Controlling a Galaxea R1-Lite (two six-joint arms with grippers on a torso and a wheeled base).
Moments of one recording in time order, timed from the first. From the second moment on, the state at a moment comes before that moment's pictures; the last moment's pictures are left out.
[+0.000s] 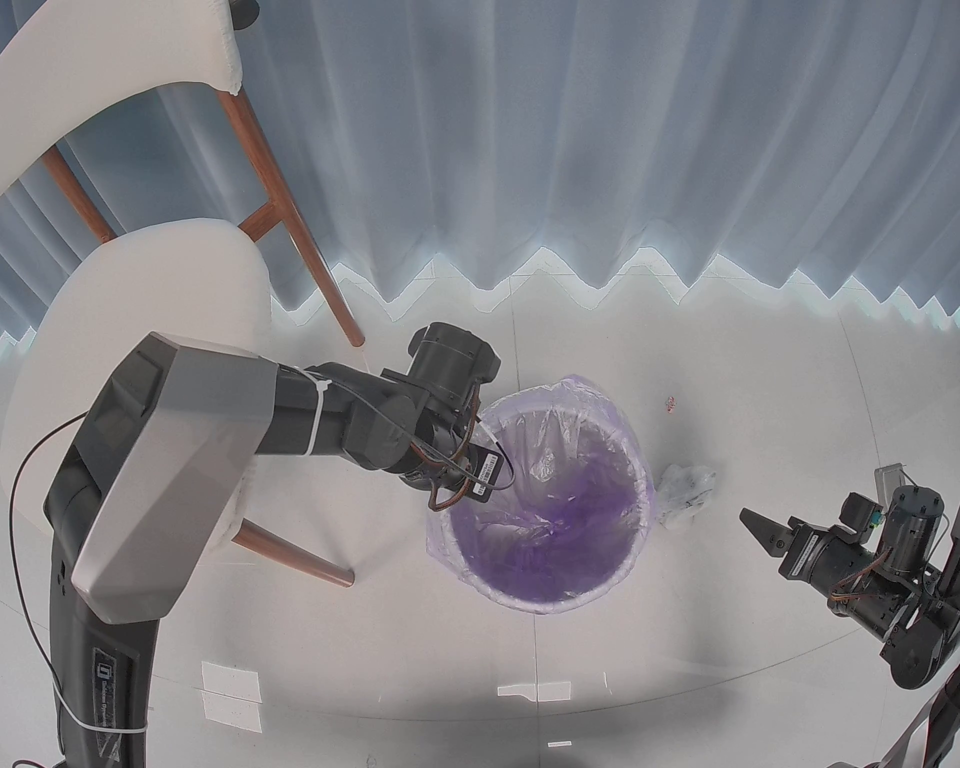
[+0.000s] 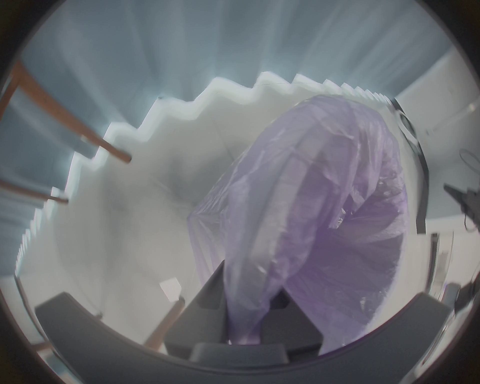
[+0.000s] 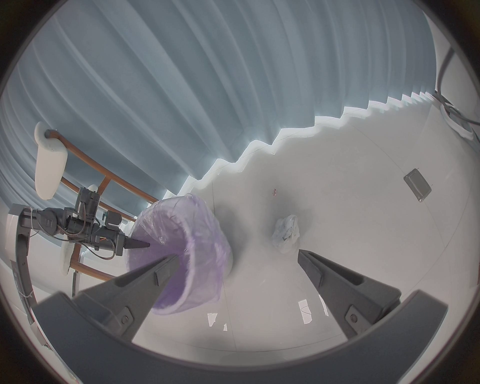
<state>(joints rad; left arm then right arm) -0.58 2.35 -1.77 0.24 0.16 0.00 0.01 1.88 -0.02 -1.55 0.10 0.41</state>
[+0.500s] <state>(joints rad) -0.54 2.35 -1.79 0.15 0.09 0.33 0.01 1.86 -0.02 -1.55 0.10 0.41</state>
